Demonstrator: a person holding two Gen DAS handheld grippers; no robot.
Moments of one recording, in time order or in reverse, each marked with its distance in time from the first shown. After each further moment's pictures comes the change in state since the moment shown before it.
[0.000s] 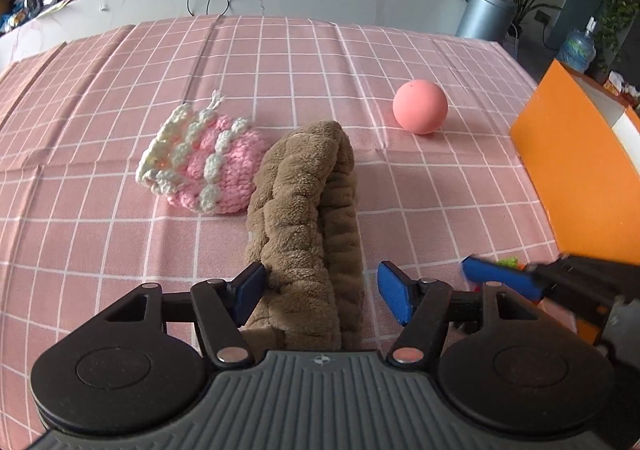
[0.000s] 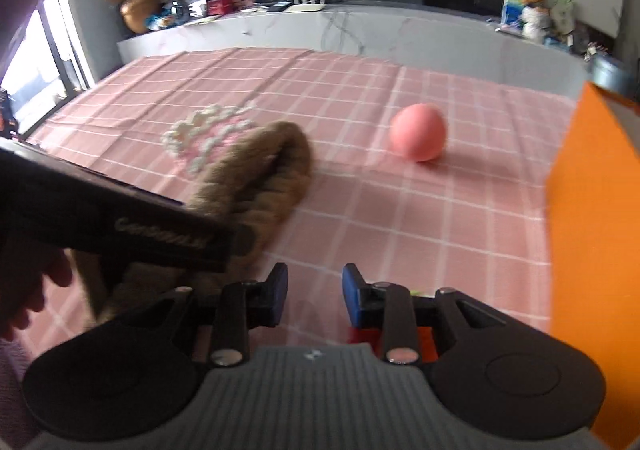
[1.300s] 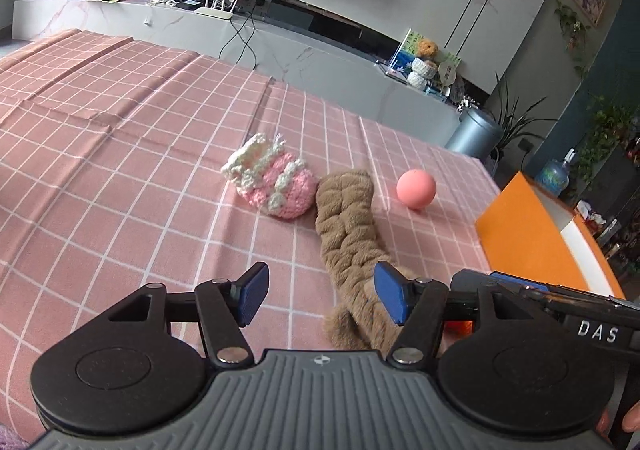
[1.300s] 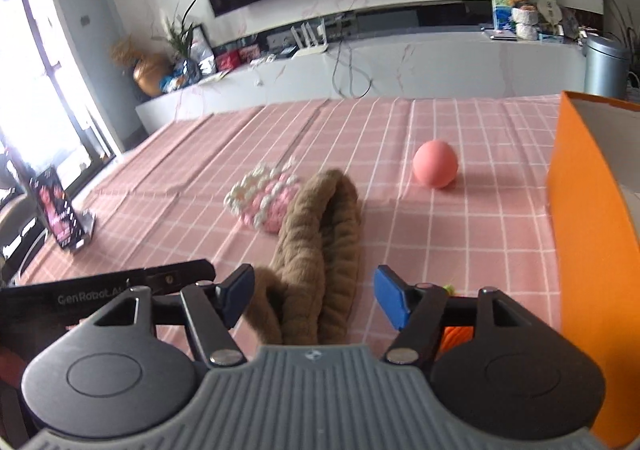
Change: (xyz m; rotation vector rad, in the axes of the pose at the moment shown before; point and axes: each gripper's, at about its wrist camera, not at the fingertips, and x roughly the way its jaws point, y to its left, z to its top) left arm -0.075 0.060 -0.071 -0.236 -0.291 -0.128; right arm -0.065 0.003 0.003 0.182 -0.128 0.122
